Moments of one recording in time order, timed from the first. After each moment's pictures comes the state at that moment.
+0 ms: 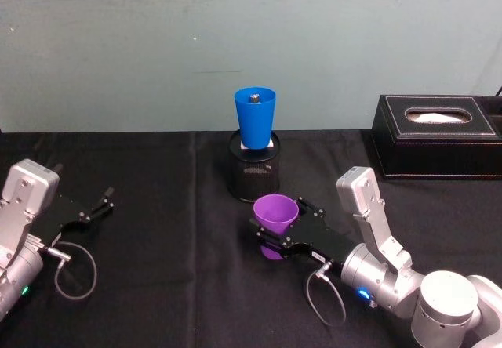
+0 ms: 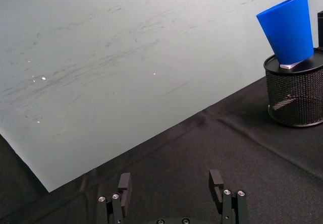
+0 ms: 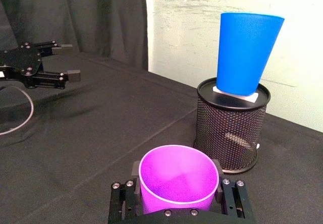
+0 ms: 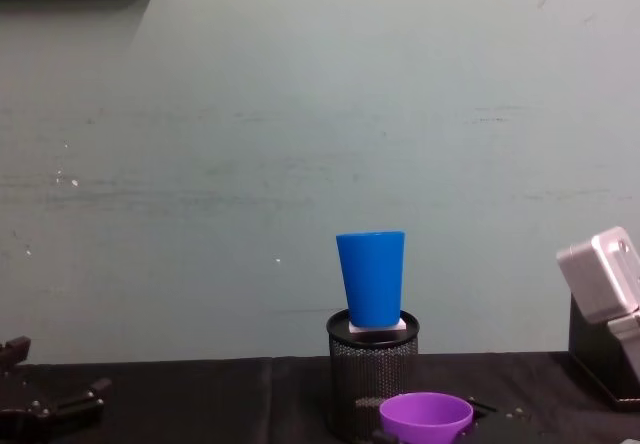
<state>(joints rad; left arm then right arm) -0.20 0.60 0.45 -1.41 -0.25 -0.12 0.03 0.32 0.32 -0.49 -1.20 0.32 -0.14 0.43</state>
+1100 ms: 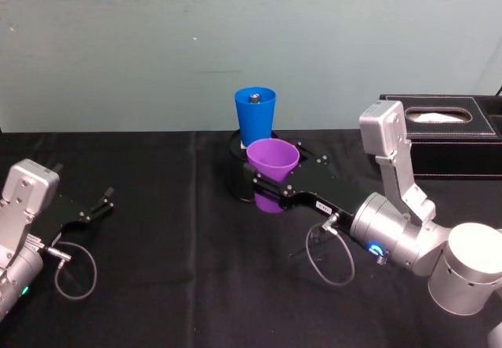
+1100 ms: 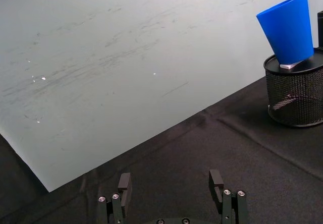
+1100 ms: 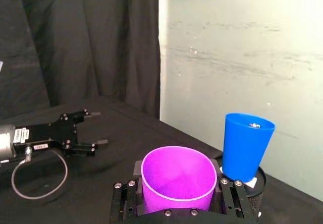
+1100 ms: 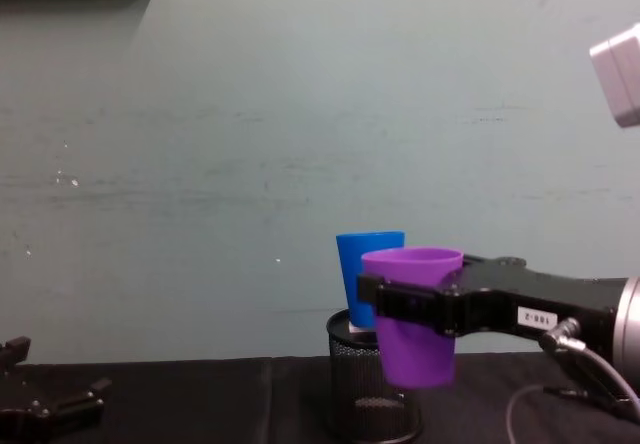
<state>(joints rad) -0.20 0.60 0.45 -1.41 -0.25 -0.12 0.03 0.29 0.37 -0.41 -1.52 0.37 0.04 0.45</state>
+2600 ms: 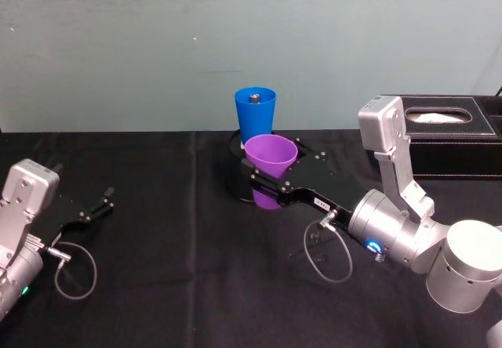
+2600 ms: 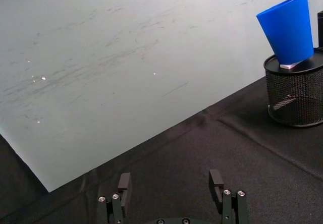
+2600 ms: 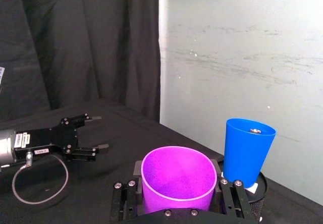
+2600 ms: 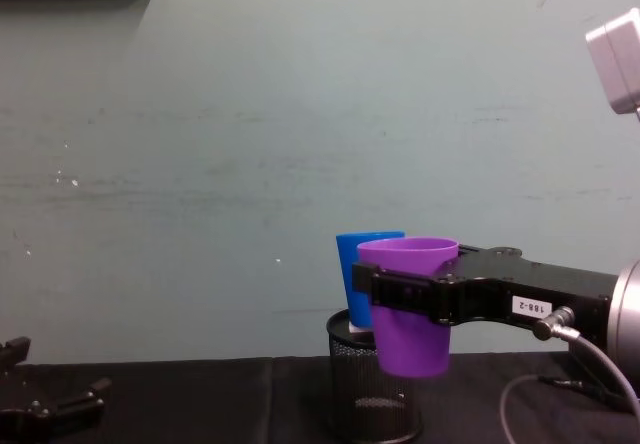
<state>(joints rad) -0.20 0.60 0.45 -1.41 -0.25 -0.12 0.03 0.29 0.37 -0.41 -1.53 0.38 0.05 0.44</state>
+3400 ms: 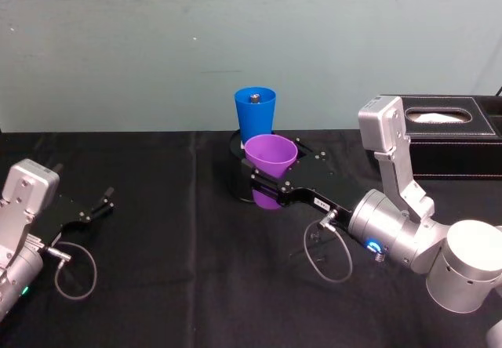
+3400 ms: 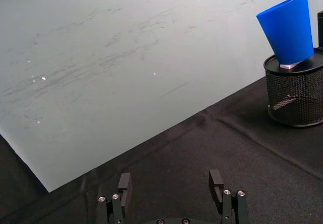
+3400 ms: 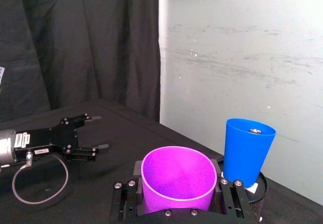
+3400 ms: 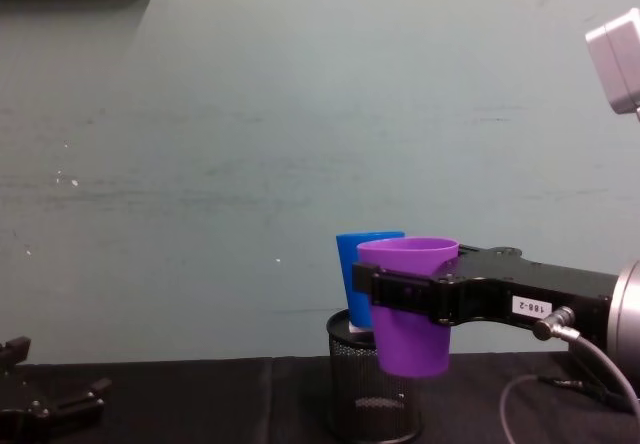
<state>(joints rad) -0.20 0.60 0.45 -1.41 -0.25 -0.12 0.03 0.29 0.37 -0.41 -1.53 0.38 0.05 0.44</state>
